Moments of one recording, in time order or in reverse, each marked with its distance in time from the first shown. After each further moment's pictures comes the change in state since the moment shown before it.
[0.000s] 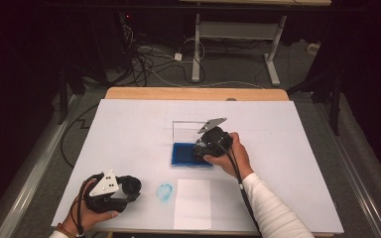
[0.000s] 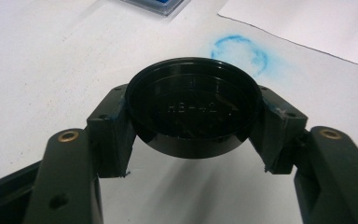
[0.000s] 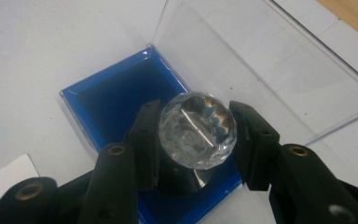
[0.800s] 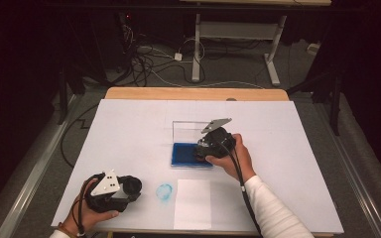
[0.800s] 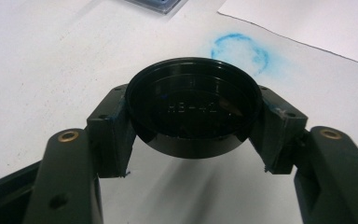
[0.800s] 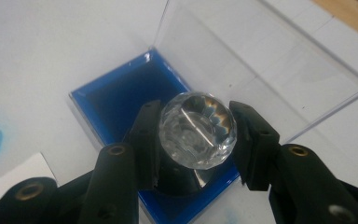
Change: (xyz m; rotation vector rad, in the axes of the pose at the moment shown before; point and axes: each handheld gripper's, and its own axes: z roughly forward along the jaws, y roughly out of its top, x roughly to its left) left arm 0.000 0.002 0.003 0.008 -0.006 0.010; right arm 0.001 -0.005 -0.007 -0.011 0.009 0.035
